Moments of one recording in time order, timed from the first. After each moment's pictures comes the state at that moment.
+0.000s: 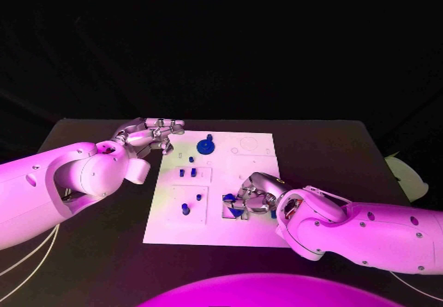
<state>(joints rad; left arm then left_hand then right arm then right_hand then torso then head) 1.19 -0.90 -0.03 1.58 0.00 -0.24 0.16 1.45 -0.17 0.42 0.12 0.20 1.07 0.17 0.09 0.13 1.16 0.09 0.21 0.19 1.23 0.02 1.04 0.55 0.13 1.18 0.10 0.96 1.08 0.98 -0.88 -0.13 1.88 -1.38 -0.55 -0.55 1.16 0.01 -0.20 0.29 0.48 1.13 0.08 0.31 0.45 1.47 -0.05 1.49 1.31 1.46 -0.10 1.57 1.31 0.05 1.46 0.02 1.42 1.31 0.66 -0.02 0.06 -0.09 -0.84</state>
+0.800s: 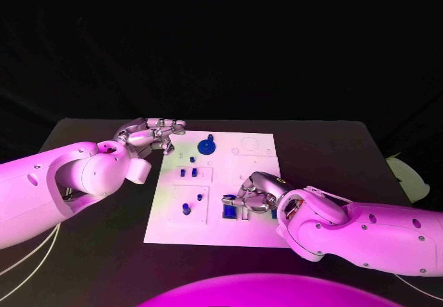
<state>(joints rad) 1.19 -0.90 -0.03 1.58 0.00 -0.23 0.15 1.44 -0.16 0.41 0.13 0.20 1.07 0.17 0.09 0.13 1.16 0.09 0.21 0.19 1.23 0.02 1.04 0.55 0.13 1.18 0.10 0.96 1.08 0.98 -0.89 -0.13 1.89 -1.43 -0.55 -0.57 1.05 0.01 -0.26 0.29 0.32 1.20 0.01 0.34 0.49 1.46 -0.06 1.50 1.31 1.47 -0.10 1.57 1.31 0.05 1.47 0.01 1.43 1.31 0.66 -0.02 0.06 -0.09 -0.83</state>
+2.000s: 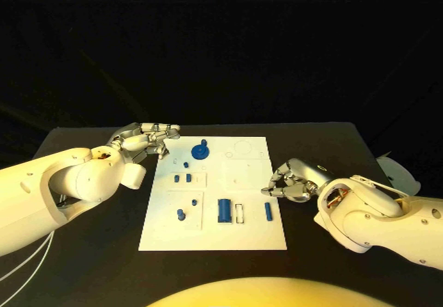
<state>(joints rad) 1.19 -0.90 -0.03 1.57 0.00 -0.23 0.15 1.44 -0.16 0.41 0.13 0.20 1.07 0.17 0.09 0.13 1.16 0.09 0.21 0.19 1.23 0.02 1.04 0.55 0.13 1.18 0.10 0.96 1.08 1.04 -1.18 -0.13 1.98 -1.44 -0.55 -0.50 1.28 0.00 -0.23 0.28 0.44 1.09 0.06 0.26 0.46 1.46 -0.02 1.42 1.31 1.47 -0.08 1.56 1.31 0.05 1.47 0.03 1.36 1.31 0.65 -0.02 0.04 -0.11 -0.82</state>
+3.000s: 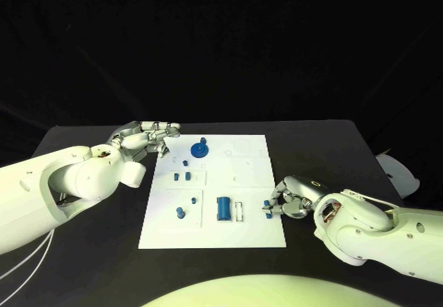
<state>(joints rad) 1.19 -0.90 -0.03 1.57 0.00 -0.23 0.15 1.44 -0.16 0.41 0.13 0.20 1.07 0.17 0.09 0.13 1.16 0.09 0.21 0.19 1.22 0.01 1.04 0.55 0.13 1.18 0.10 0.96 1.08 0.95 -1.13 -0.14 1.93 -1.52 -0.50 -0.53 1.28 0.00 -0.23 0.29 0.42 1.10 0.06 0.23 0.44 1.46 -0.02 1.43 1.31 1.47 -0.08 1.56 1.31 0.05 1.47 0.03 1.36 1.31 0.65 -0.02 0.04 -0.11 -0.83</state>
